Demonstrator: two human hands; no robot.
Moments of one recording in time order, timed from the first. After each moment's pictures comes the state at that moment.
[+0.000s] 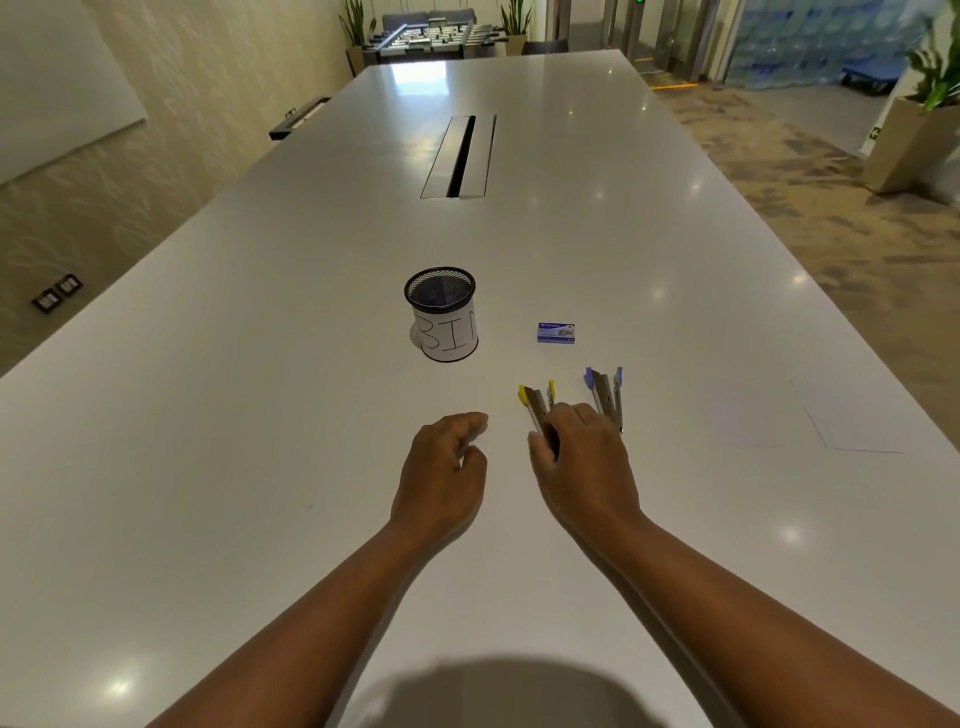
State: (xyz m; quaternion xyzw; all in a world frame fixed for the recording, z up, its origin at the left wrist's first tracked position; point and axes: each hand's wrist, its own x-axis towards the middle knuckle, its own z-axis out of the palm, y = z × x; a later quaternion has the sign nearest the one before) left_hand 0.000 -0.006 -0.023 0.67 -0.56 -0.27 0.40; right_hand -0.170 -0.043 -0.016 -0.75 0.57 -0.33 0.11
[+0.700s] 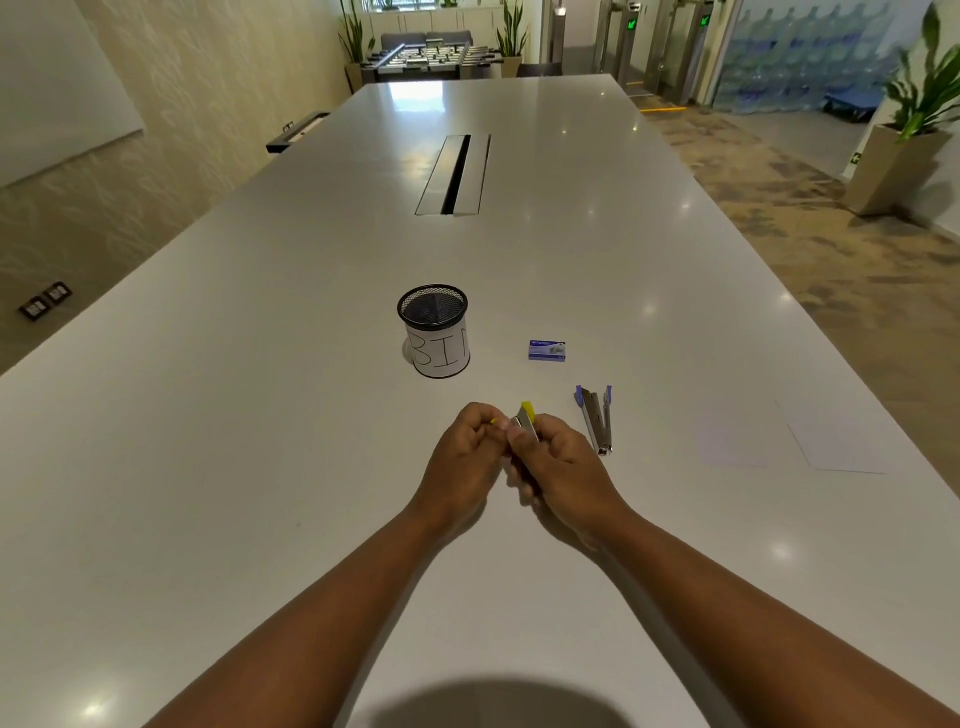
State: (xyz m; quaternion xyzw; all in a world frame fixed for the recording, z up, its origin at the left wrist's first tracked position) left_hand -0.026 -0.032 -0.007 0.49 -0.47 -0.52 0.52; right_hand -0.172 -0.047 0.002 -0.55 0.40 -0.39 0.62
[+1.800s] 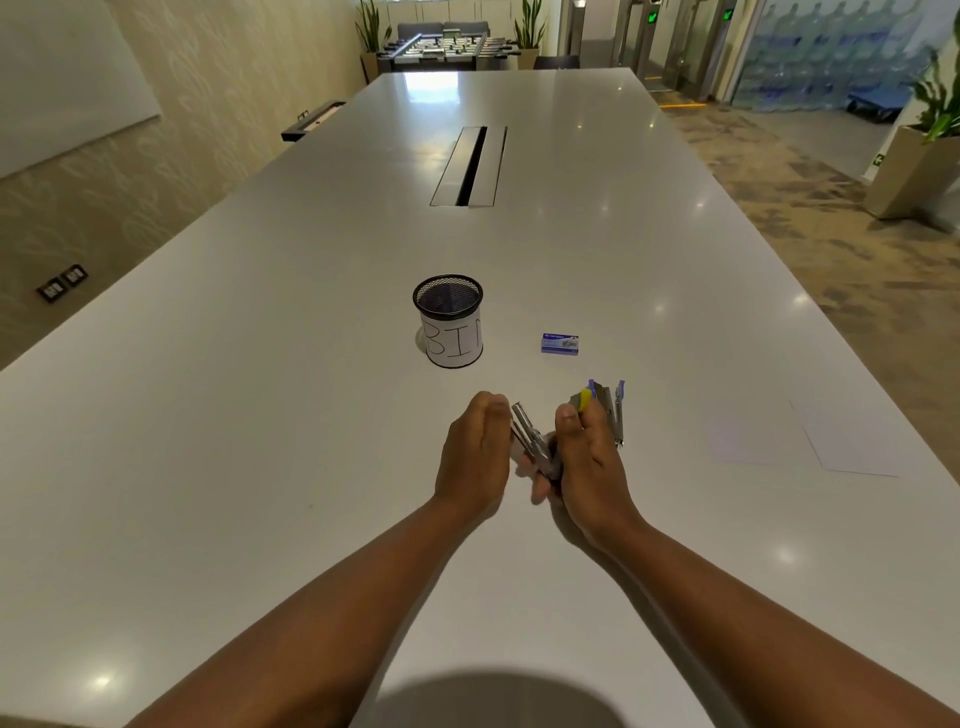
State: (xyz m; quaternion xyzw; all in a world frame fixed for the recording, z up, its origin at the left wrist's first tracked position) left_hand -0.037 -0.035 -0.014 0.62 -0.50 -0.33 0.51; right_hand -0.169 -0.038 -0.007 -0.54 0.36 -0.52 0.56
